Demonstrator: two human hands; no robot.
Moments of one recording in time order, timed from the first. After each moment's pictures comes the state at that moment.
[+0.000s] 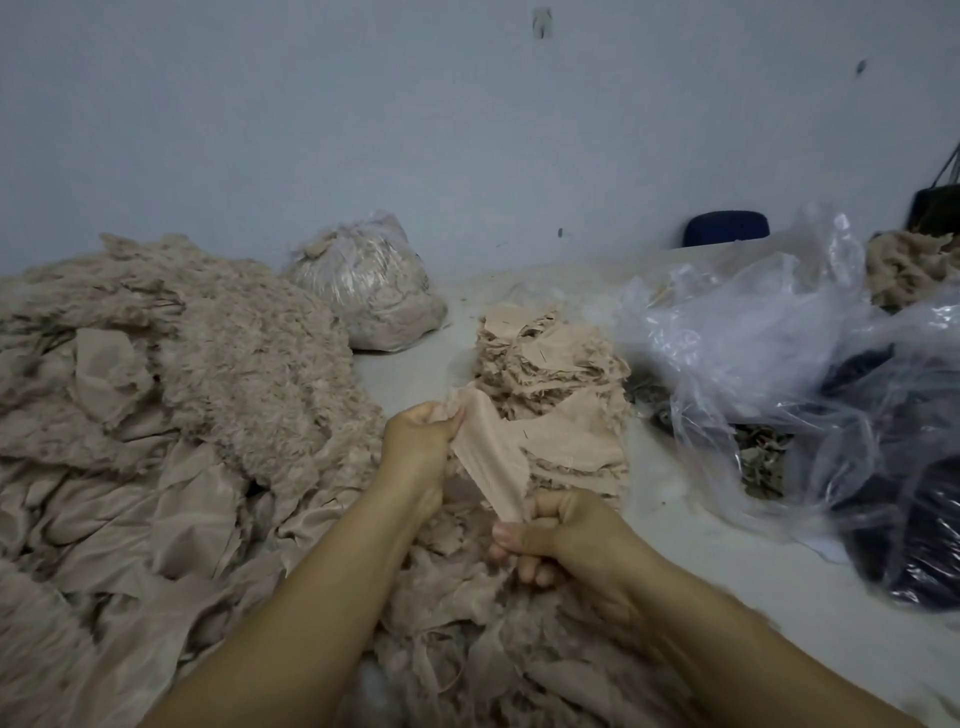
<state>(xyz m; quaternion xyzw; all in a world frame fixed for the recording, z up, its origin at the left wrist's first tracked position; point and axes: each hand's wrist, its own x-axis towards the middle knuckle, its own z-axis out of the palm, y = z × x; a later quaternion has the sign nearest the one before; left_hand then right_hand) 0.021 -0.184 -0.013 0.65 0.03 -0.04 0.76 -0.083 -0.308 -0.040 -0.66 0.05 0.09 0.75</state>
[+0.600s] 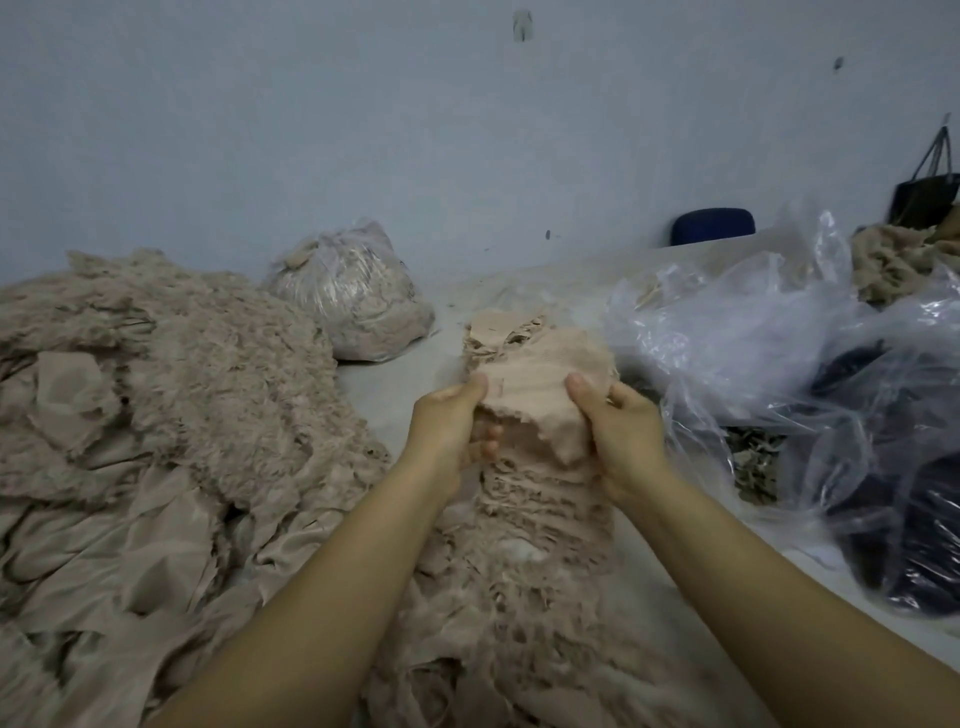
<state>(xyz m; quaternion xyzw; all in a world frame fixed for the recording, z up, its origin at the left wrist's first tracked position) 0.020 -0.217 0.016 0.65 -0.01 -0.09 0.76 -0.019 -0.356 -0.011 -0.58 0.17 -0.24 0.76</state>
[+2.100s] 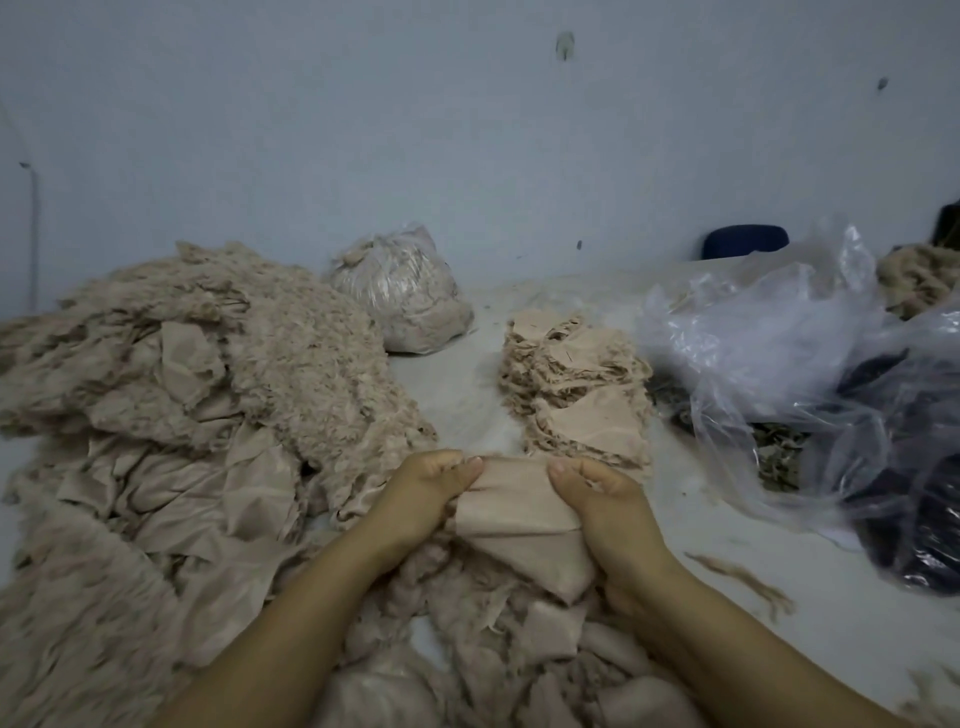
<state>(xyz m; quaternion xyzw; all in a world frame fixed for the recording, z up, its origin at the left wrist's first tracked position) -0.032 -0.120 -0.026 0.78 -0.20 -0.06 0.60 -0.099 -0.281 -0.038 -0.64 0.09 -0.14 0.75</state>
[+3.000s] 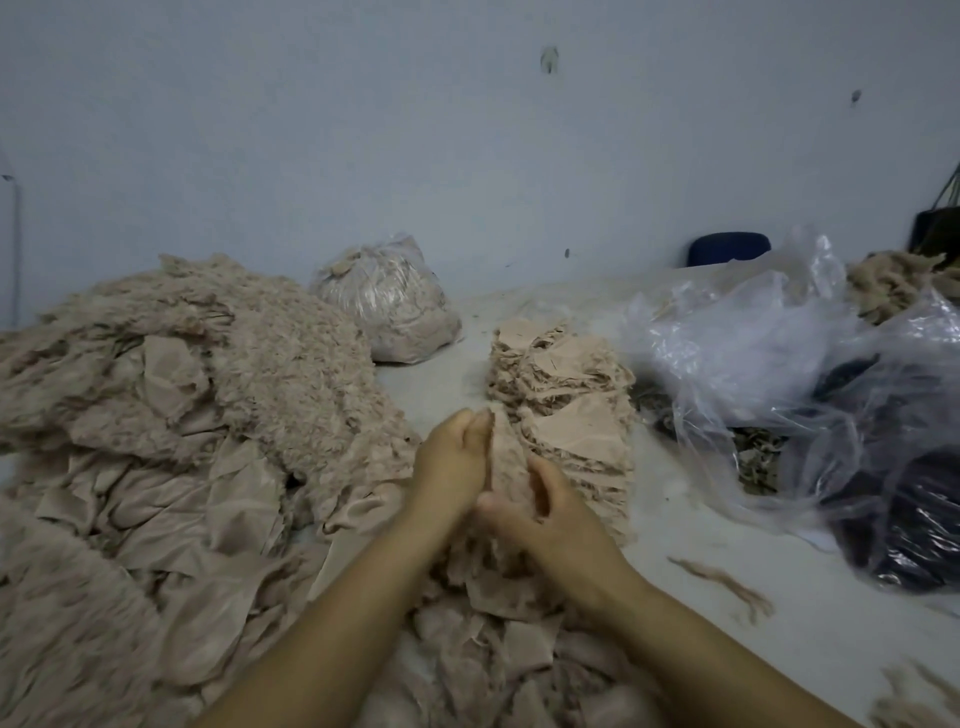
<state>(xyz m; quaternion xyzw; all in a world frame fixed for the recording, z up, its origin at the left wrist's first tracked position) -0.024 -0.171 -0.004 0.85 -0.15 0.13 0.49 -0.108 -0.274 -0.032 -0.79 0.01 -0.09 0.60</state>
